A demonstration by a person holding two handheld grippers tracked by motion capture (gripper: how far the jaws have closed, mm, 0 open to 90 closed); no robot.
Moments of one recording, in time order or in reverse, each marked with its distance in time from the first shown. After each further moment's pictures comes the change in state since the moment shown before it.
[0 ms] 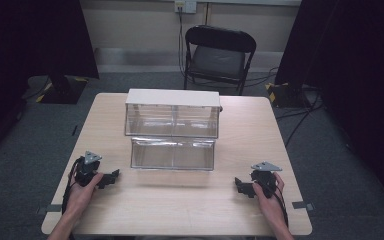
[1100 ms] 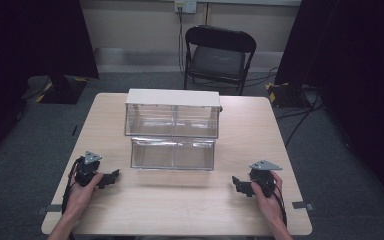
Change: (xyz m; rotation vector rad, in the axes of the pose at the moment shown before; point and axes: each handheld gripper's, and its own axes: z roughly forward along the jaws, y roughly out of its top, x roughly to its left) left arm 0.000 0.000 0.000 0.002 -0.001 0.001; right arm 0.010 0.011 -0.011 -0.042 0.061 -0.010
